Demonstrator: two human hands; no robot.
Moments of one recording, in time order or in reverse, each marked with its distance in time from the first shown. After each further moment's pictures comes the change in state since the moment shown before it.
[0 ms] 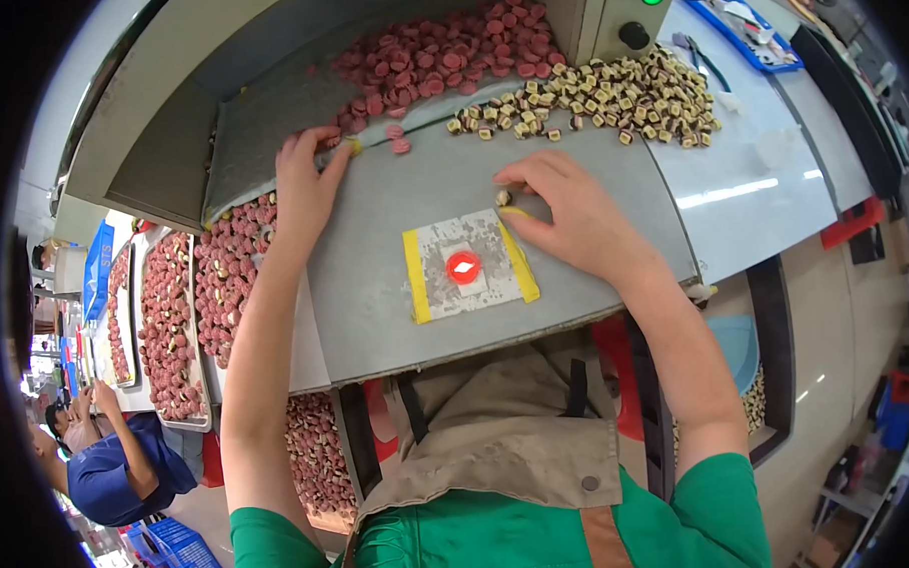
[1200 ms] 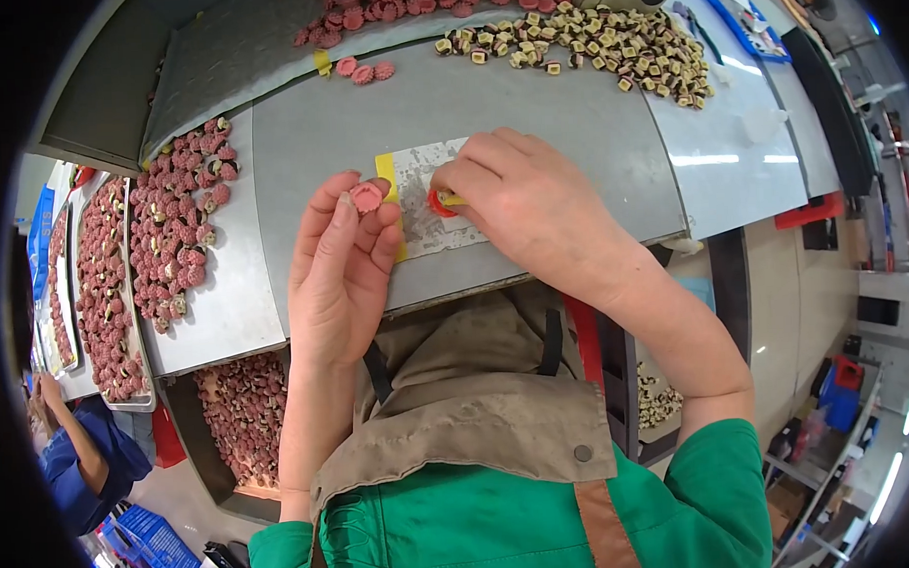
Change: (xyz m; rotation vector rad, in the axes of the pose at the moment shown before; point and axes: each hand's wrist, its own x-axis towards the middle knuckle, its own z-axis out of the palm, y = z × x) left_hand -0.129 0.125 -0.039 -1.885 -0.008 -0.929; right_hand -0.008 -0.057 0.042 -0.329 -0.164 -0.222
